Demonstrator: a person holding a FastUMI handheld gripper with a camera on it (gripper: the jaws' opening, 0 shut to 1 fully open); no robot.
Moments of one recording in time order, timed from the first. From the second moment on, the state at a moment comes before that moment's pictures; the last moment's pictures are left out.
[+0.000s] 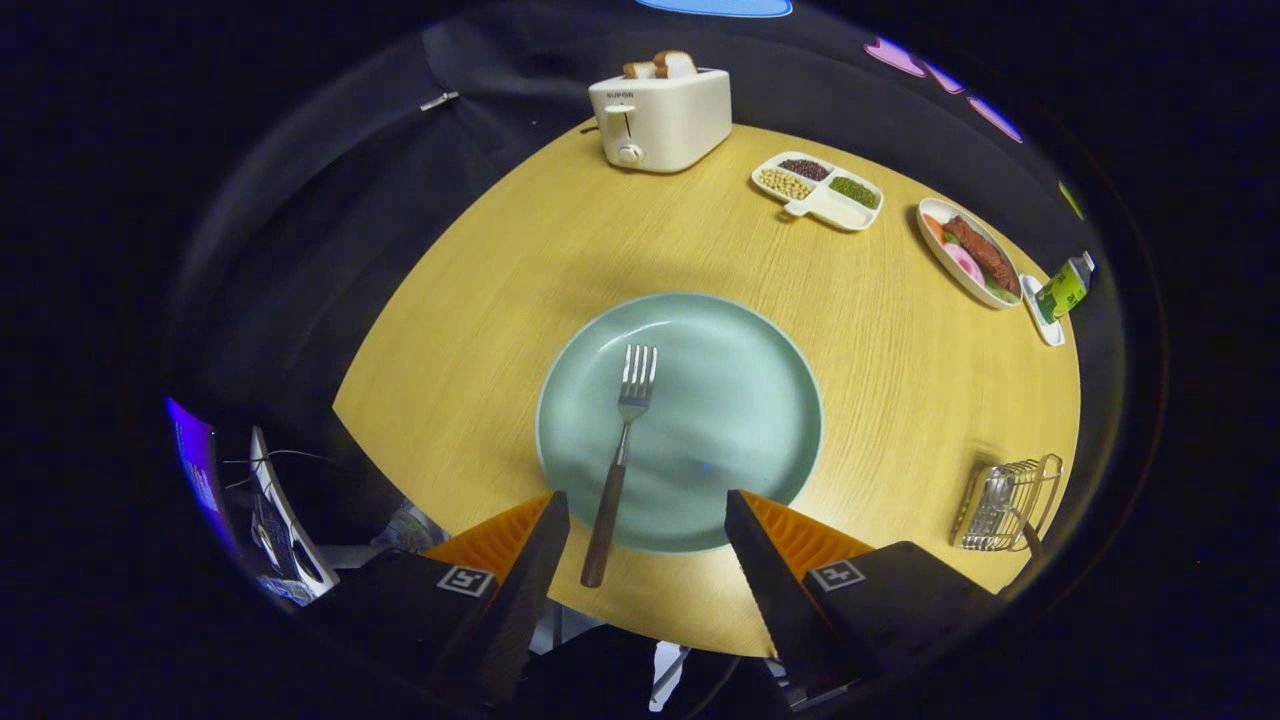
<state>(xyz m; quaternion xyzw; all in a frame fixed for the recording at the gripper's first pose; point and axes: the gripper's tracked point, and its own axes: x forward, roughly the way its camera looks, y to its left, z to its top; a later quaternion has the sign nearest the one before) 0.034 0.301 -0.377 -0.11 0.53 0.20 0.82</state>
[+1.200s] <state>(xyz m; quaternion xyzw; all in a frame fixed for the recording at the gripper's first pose) 0.042 0.284 -0.445 -0.16 0.60 0.18 0.76</state>
